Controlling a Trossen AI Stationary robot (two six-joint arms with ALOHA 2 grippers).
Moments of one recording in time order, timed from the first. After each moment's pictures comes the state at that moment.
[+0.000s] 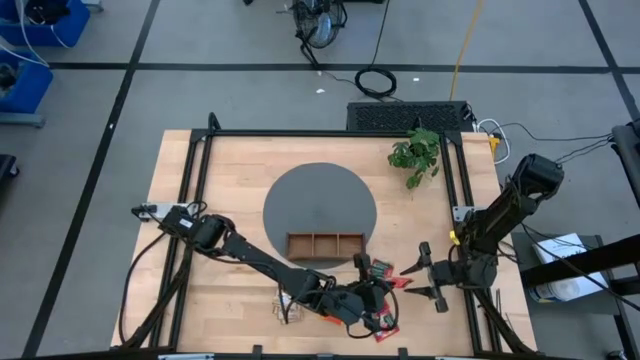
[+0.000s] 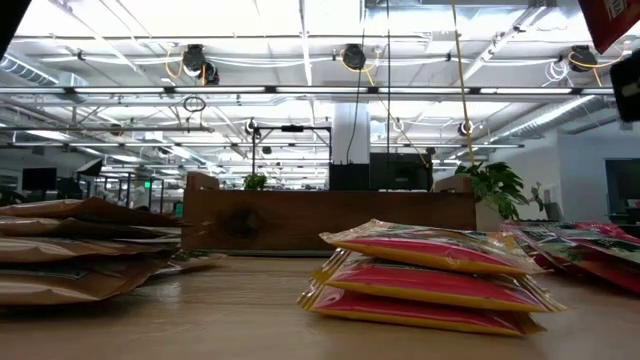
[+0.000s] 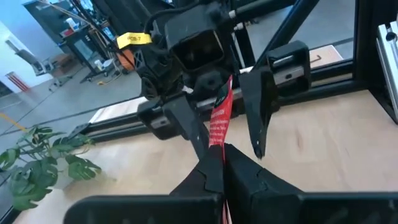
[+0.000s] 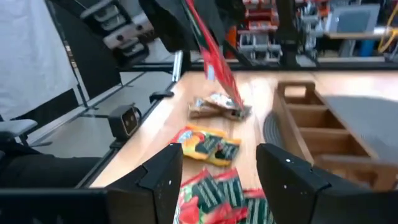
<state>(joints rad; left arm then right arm) -0.46 2.36 2.00 0.05 -0.69 0.16 1.08 1.31 0.12 1.04 0.89 0.19</state>
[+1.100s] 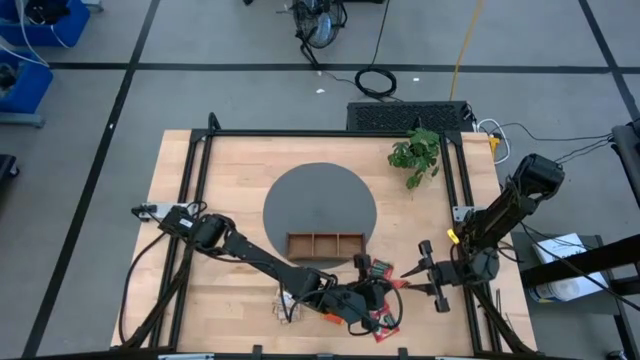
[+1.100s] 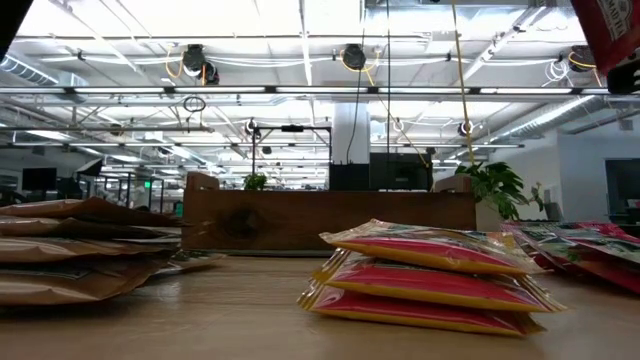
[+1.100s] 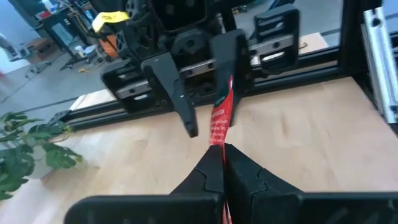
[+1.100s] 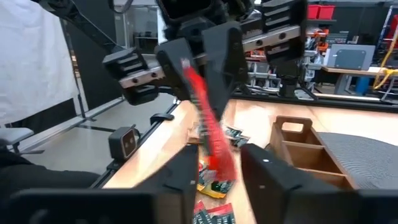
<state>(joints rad) -0.45 2.36 2.00 -0.03 -0.62 0.09 1.05 1.31 0.13 1.18 0.86 0.01</state>
